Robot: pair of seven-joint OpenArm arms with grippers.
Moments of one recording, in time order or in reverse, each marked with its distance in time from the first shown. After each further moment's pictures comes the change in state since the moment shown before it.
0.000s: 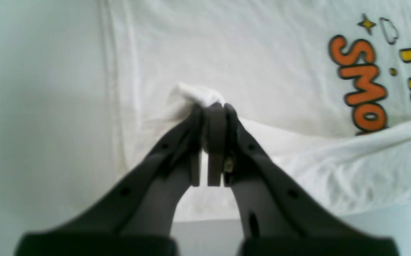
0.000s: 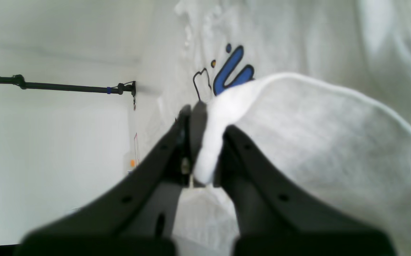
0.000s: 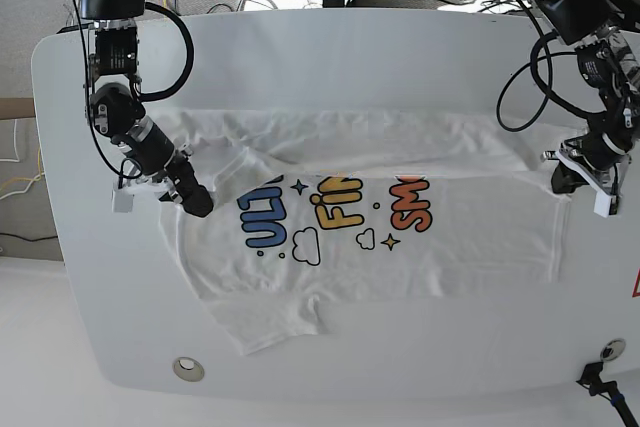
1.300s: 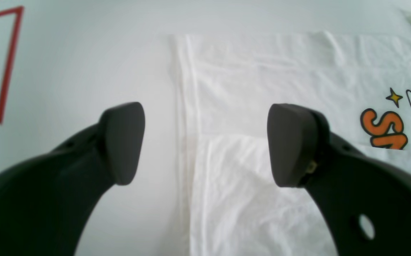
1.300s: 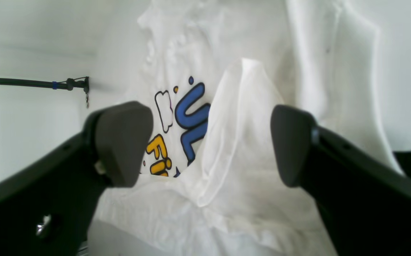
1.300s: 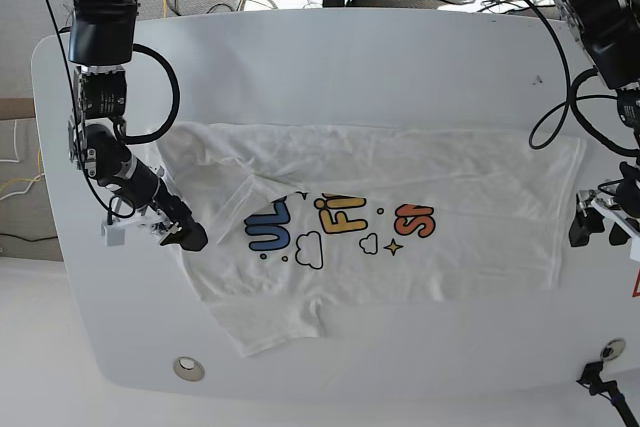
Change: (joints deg) left arm -9.5 -12.3 8.6 -14.0 0.9 -0.2 -15.9; right arm 10.9 1.8 -0.1 -10.4 -12.1 0.1 -6.6
